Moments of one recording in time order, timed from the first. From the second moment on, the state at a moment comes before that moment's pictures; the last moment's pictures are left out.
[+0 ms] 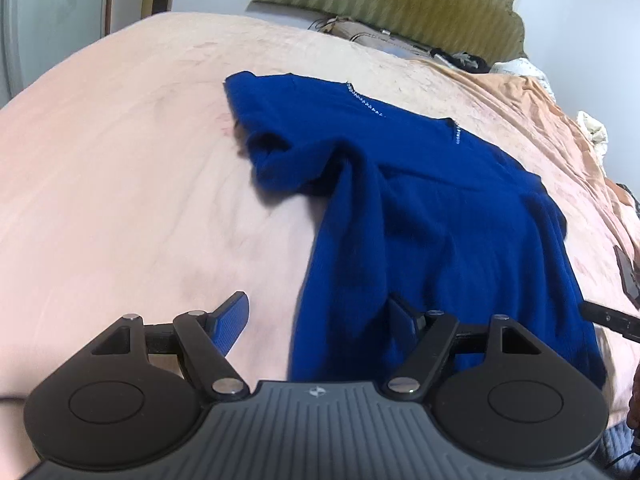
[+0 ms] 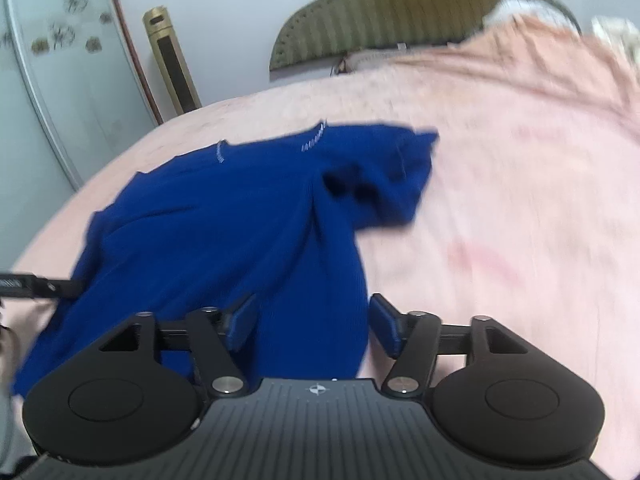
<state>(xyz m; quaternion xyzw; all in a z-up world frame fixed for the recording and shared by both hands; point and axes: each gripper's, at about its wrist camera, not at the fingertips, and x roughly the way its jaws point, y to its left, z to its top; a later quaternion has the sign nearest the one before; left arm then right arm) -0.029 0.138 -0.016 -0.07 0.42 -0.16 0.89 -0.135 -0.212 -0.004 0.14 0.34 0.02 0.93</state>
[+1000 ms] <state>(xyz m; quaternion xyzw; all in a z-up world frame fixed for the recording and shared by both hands) -0.117 0.143 0.034 -0.10 0.35 -0.31 0.88 -0.212 -0.162 0.045 0.15 0.28 0.15 0.94</state>
